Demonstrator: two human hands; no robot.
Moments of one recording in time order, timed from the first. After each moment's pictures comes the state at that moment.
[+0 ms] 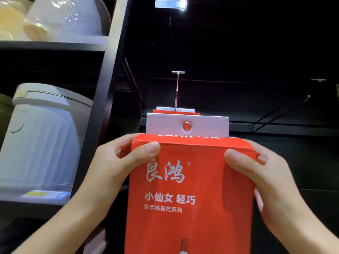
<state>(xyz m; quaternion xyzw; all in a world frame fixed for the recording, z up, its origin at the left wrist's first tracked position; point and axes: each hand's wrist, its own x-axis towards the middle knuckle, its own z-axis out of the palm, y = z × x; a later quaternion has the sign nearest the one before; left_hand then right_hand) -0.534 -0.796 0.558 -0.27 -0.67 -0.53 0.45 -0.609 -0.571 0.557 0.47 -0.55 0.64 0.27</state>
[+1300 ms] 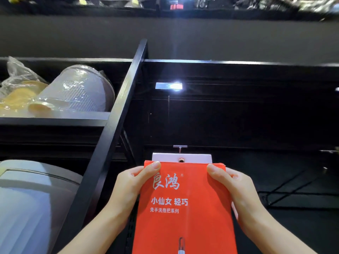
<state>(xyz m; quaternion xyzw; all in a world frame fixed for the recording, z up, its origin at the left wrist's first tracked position) -0.624 -0.832 0.699 -0.30 -0.63 -0.56 0.46 -0.692 -0.623 0.700 0.50 -0.49 0.65 0.29</state>
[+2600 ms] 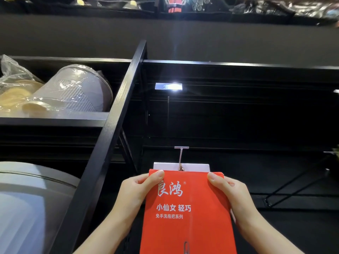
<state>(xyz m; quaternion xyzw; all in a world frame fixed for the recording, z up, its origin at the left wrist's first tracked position) -0.651 -0.841 0.701 -0.30 -0.65 -0.54 0.45 -0.721 -0.632 0.702 0.49 -0.52 0.65 0.28</state>
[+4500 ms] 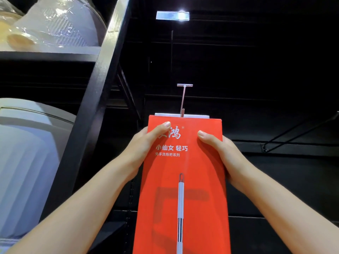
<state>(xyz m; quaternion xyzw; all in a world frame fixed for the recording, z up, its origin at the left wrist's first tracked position) -0.668 -0.834 0.674 -0.24 -0.69 -0.57 0.37 -0.730 -0.644 0.666 0.49 -0.58 0.63 0.16</state>
